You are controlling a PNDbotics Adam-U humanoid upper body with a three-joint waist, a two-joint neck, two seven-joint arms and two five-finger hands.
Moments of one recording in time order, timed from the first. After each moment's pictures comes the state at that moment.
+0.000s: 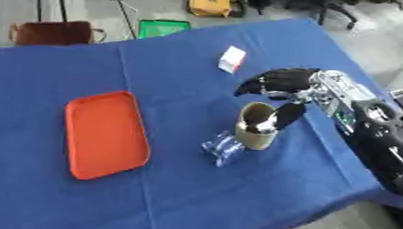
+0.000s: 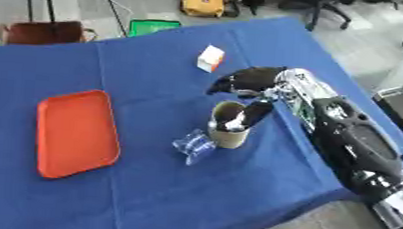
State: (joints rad) left arm -0.13 0.45 0.13 -1.93 0.27 -0.13 -0.08; right arm -0.77 -0.49 0.38 -1.00 1.00 -0.68 0.40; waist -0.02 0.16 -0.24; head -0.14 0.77
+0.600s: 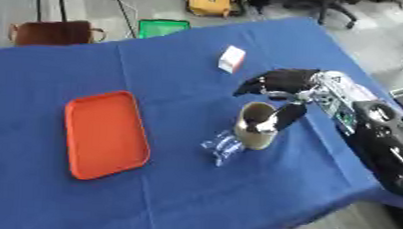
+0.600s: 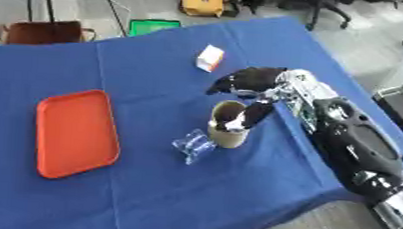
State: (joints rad) left arm -0.13 0.45 0.13 -1.93 0.27 -0.13 -0.08; right arm -0.77 -0.50 0.39 -1.02 0.93 -0.68 0.40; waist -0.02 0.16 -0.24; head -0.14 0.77
